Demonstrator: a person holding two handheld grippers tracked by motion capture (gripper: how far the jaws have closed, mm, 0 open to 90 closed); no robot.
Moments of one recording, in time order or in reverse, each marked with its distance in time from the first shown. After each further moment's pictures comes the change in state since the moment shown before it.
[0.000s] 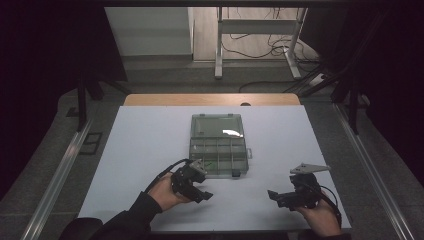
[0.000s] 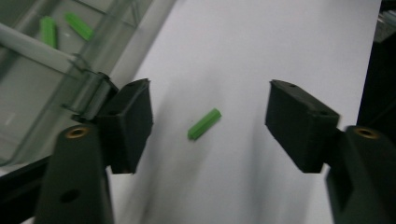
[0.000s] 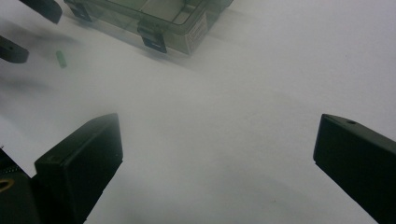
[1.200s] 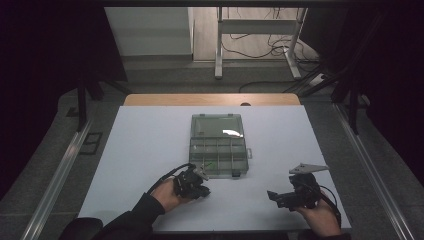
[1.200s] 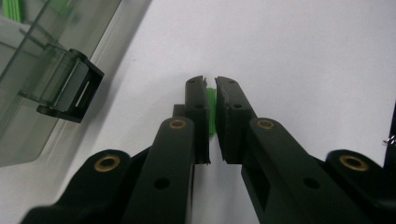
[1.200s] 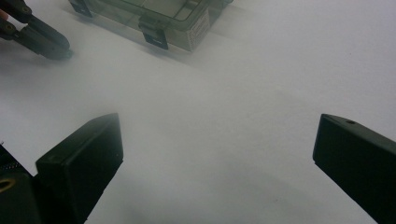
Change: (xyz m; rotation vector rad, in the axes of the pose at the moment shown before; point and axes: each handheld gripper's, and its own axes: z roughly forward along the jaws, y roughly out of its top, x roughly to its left) left arm 0.002 -0.006 0.016 0.057 0.011 0.037; right arm 0.001 0.000 0.001 0.014 0.004 -0.006
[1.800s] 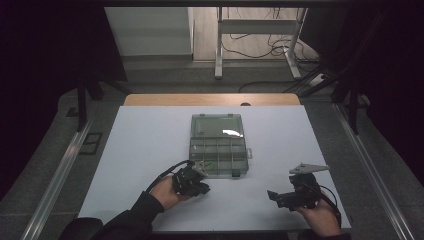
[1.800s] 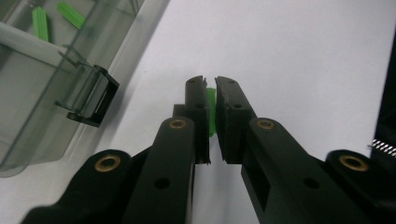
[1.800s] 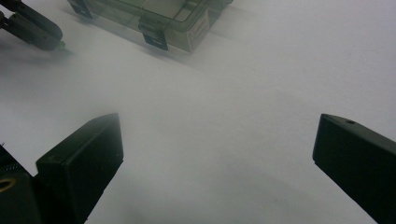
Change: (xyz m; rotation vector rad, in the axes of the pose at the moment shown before) left arm 0.000 0.006 -0.014 -0.026 0.010 0.002; right arm -0.001 0.000 0.000 -0.005 0.000 -0.001
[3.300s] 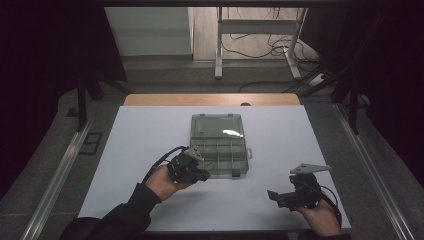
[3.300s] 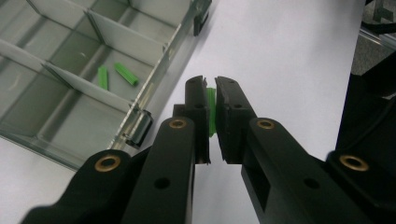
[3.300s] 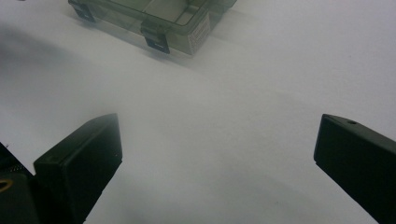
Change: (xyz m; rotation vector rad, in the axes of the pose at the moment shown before) left arm 0.008 0.019 -0.043 -0.111 0.013 -0.047; right arm 0.000 0.000 -0.001 -0.010 0.009 0.007
